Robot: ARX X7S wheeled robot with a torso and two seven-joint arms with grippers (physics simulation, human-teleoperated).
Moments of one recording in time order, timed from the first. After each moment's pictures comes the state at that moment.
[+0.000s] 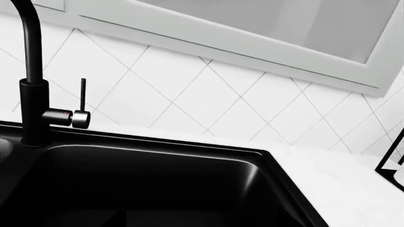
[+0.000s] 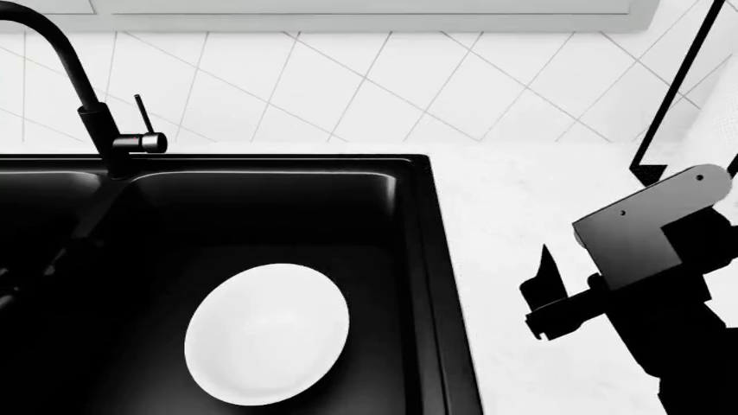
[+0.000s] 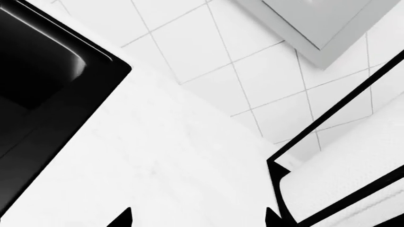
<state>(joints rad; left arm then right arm) -0.27 -0.85 -0.55 0.71 -1.87 -0.99 -0.69 1.21 1.15 -1.02 -0.71 1.50 0.90 1.04</state>
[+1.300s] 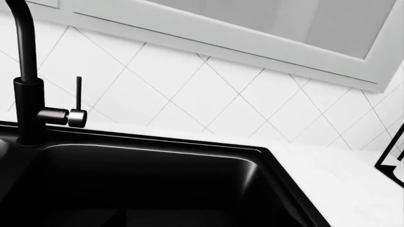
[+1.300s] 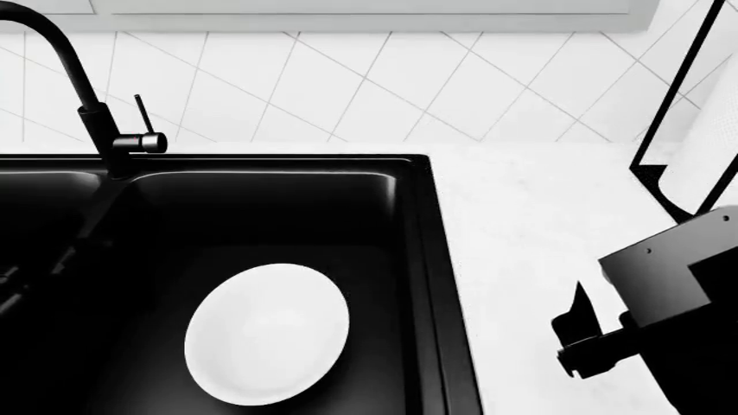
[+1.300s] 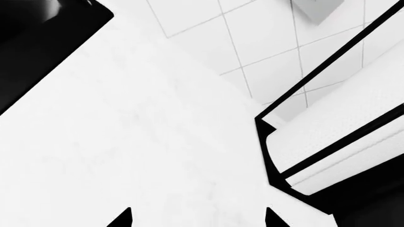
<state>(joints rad) -0.28 -0.86 -0.51 0.71 -1.85 -0.98 -0.69 1.14 1.27 -1.05 -0.75 1.54 0.89 1.10</state>
